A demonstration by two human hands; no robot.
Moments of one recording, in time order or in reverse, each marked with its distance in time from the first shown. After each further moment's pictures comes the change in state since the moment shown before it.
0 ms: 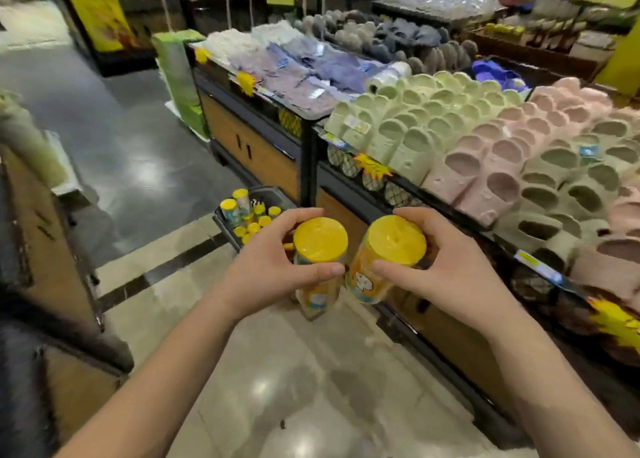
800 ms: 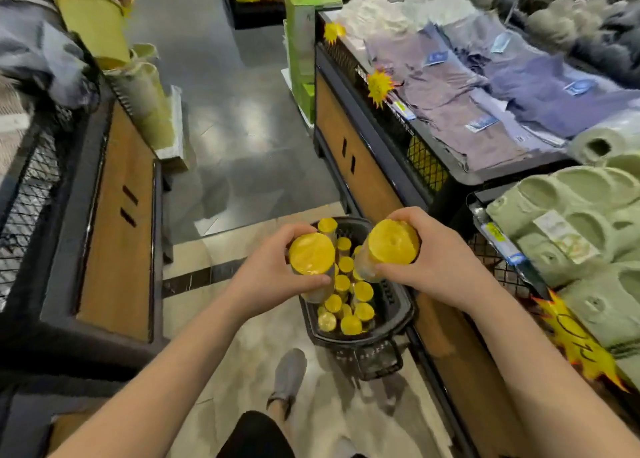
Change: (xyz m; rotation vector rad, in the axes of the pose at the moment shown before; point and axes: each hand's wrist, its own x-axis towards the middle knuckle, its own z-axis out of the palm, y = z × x) left_hand 0.309 -0.218 -0.226 0.170 0.309 -0.301; right_hand 0.506 -0.012 0.200 -0.104 -0.467 -0.181
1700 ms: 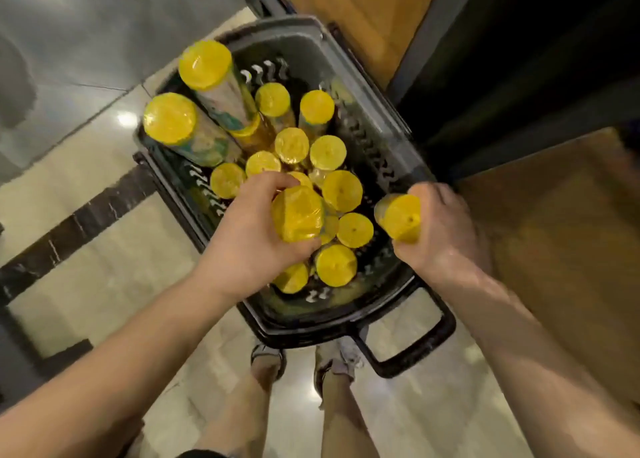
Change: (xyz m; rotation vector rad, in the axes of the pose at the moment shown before) left_hand 0.234 -0.350 0.280 0.178 -0.360 -0.100; right_hand 0.141 0.426 0.305 -0.281 -0.017 0.650
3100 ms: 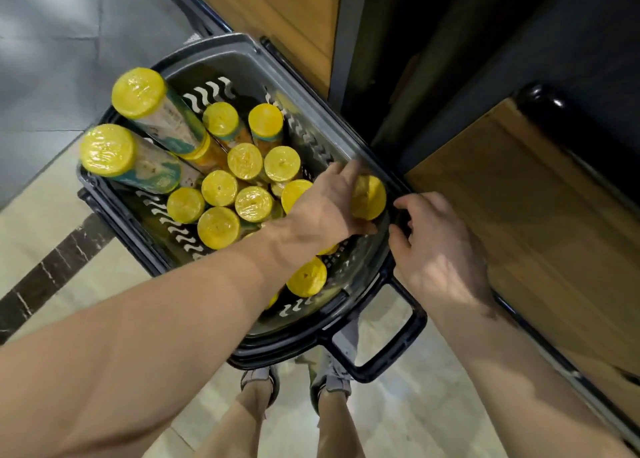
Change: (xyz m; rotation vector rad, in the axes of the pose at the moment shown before) left_hand 0.088 0.077 0.110 0.327 -0.375 0.217; right_hand -0.038 0.023 -0.021 0.081 0.190 0.121
